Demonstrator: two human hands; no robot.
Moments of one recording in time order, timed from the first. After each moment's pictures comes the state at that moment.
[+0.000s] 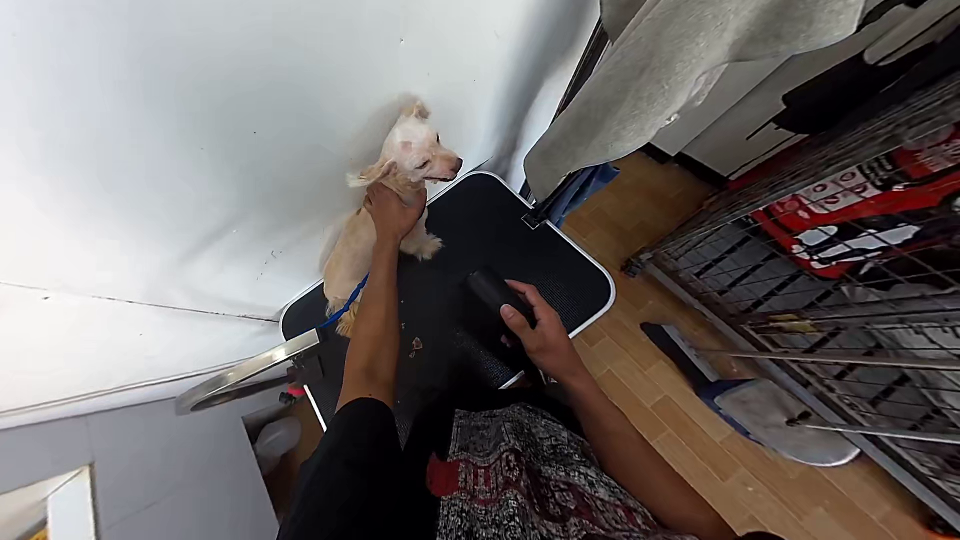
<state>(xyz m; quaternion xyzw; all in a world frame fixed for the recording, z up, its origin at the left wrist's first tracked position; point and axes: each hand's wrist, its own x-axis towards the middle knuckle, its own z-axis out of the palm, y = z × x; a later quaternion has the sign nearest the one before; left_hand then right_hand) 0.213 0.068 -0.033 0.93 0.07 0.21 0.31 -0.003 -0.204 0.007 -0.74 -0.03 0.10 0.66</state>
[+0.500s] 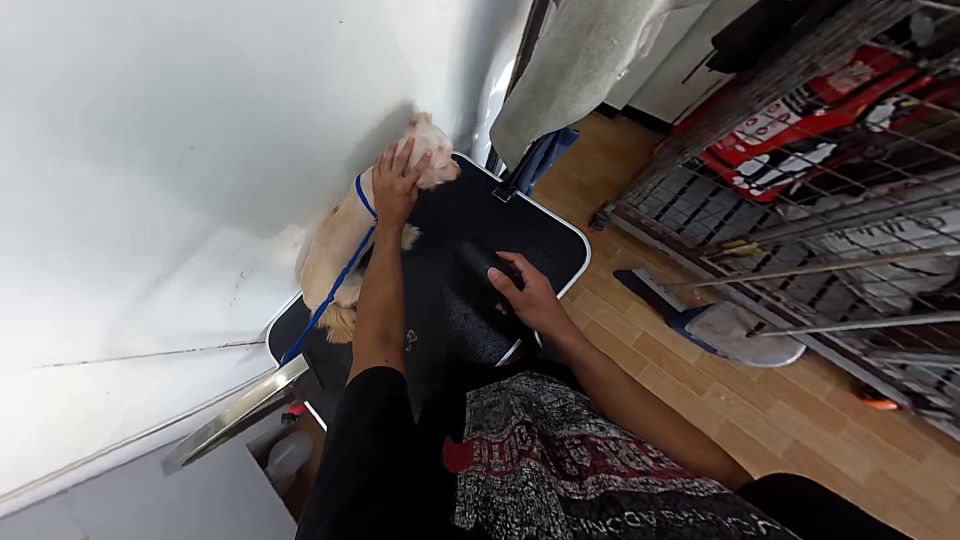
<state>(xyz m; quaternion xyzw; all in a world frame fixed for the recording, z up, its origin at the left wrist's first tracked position) 0.265 0.028 -0.076 0.88 -0.27 0.34 0.17 0.014 -0.207 -0.006 -0.78 0.09 0.12 0.60</state>
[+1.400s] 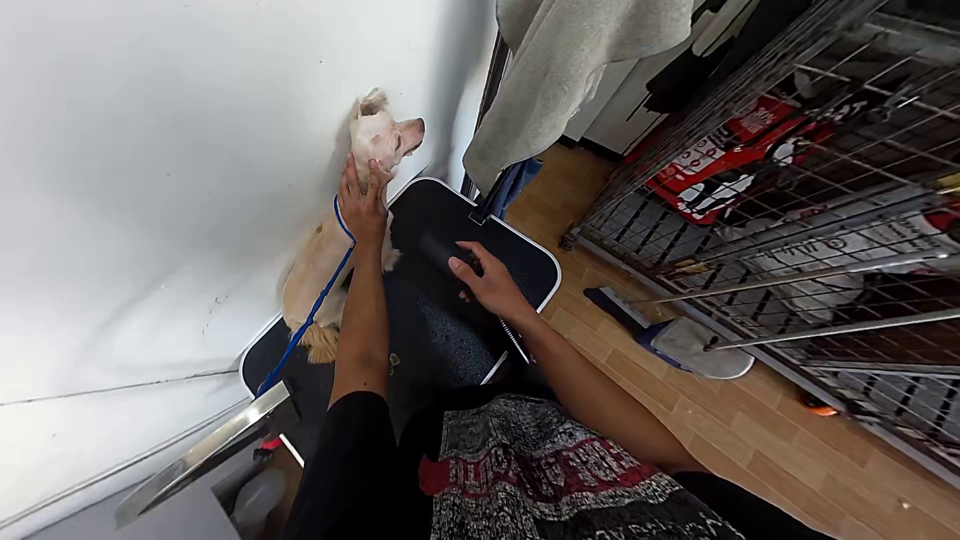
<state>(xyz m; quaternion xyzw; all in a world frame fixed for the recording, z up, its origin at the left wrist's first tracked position) 0.271 0.028 -0.065 0.88 -0.11 0.43 0.19 0.071 -0.196 0.008 -0.78 0.05 0.12 0.61</state>
